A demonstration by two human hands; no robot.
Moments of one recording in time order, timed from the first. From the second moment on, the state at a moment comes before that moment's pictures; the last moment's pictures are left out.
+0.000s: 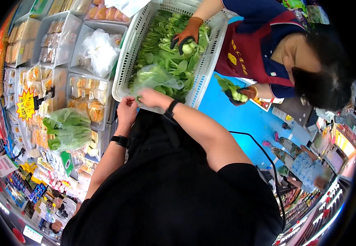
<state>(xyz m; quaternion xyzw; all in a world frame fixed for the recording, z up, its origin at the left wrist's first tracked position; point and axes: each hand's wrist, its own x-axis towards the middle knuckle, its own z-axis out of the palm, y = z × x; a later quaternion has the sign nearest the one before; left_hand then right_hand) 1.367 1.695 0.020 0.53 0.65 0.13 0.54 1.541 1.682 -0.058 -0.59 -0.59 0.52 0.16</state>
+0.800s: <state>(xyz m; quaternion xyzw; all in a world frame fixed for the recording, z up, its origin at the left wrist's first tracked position) 1.340 1.735 0.031 0.52 0.65 0.06 0.55 1.691 1.669 -0.153 -0.88 -0.23 0.40 0.02</state>
